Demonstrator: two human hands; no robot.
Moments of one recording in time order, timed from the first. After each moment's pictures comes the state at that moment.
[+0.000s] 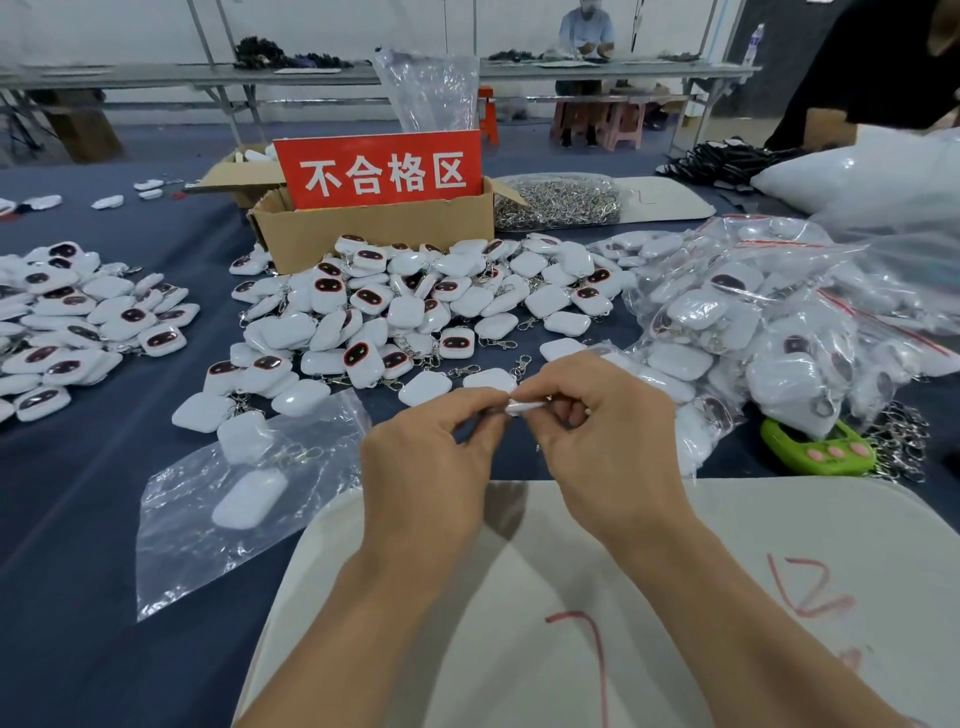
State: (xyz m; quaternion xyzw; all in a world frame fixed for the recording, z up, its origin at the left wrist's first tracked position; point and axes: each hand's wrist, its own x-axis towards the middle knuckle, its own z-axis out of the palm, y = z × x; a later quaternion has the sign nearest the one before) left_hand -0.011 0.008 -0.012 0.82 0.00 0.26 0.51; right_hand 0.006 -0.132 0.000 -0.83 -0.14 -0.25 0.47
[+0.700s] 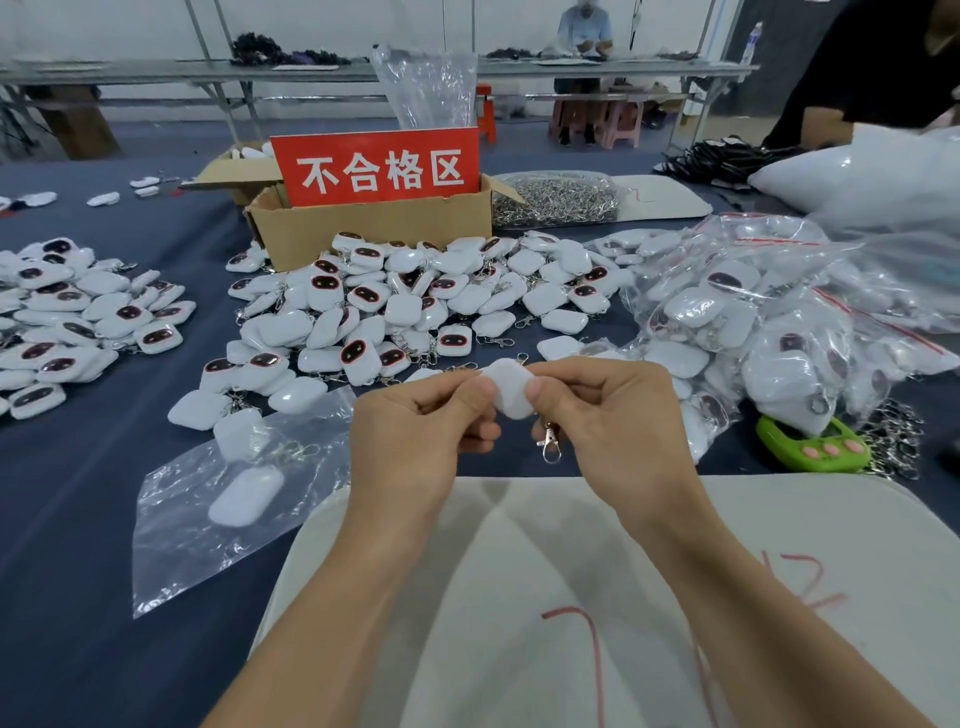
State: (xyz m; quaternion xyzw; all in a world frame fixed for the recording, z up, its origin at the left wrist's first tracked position) left_hand 0.001 0.015 -0.001 0.67 0.04 0.13 0.73; right_hand 0.010 -0.139 0.010 -0.74 -0.07 -0.09 0.66
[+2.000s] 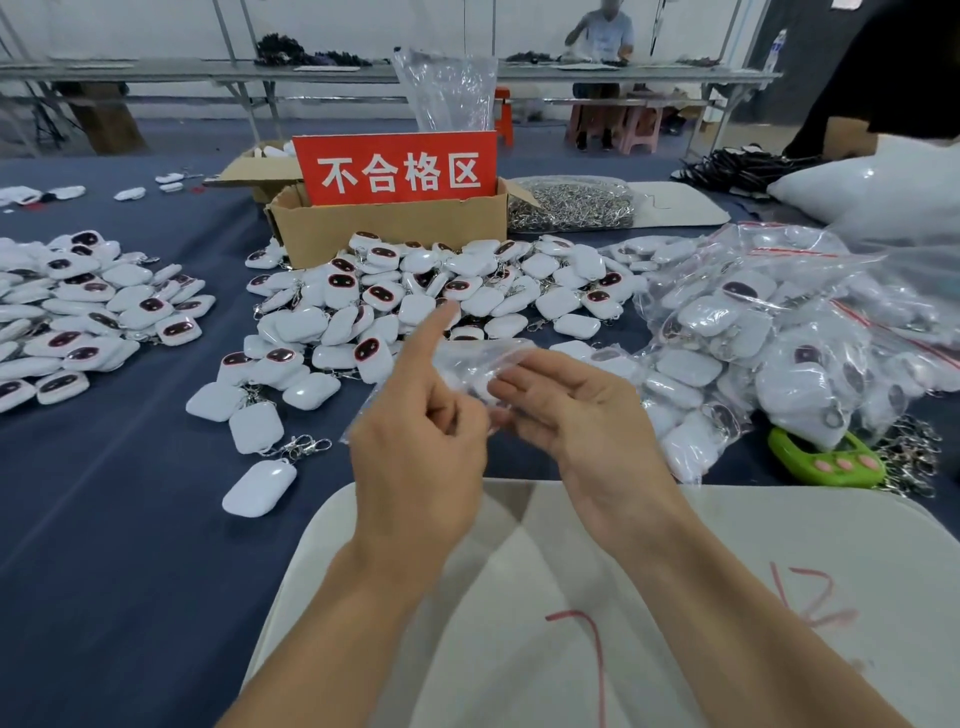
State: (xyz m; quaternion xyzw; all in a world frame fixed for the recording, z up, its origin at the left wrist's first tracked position) left_hand -0.016 0.014 0.007 0.82 0.00 0.37 0.43; right_hand 0.012 -0.114 0.009 -0.54 -0.03 0.05 0.84
